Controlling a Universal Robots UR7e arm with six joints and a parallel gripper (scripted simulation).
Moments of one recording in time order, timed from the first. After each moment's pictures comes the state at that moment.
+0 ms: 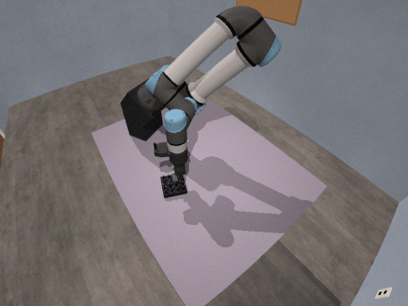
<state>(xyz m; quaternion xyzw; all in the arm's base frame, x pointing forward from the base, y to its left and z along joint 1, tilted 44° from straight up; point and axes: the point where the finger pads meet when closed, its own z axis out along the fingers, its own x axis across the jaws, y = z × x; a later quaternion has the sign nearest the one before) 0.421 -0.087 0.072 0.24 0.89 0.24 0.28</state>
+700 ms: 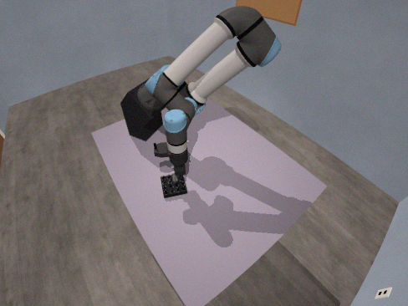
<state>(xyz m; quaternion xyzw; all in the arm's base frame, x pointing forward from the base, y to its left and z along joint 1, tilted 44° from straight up) 0.422 -0.087 0.071 0.24 0.89 0.24 0.28</state>
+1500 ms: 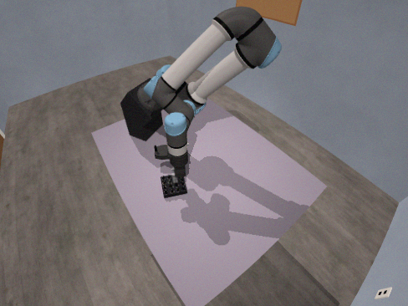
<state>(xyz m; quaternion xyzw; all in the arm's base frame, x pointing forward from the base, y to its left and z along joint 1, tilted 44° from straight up) 0.430 -0.083 0.062 0.24 0.89 0.24 0.28</state>
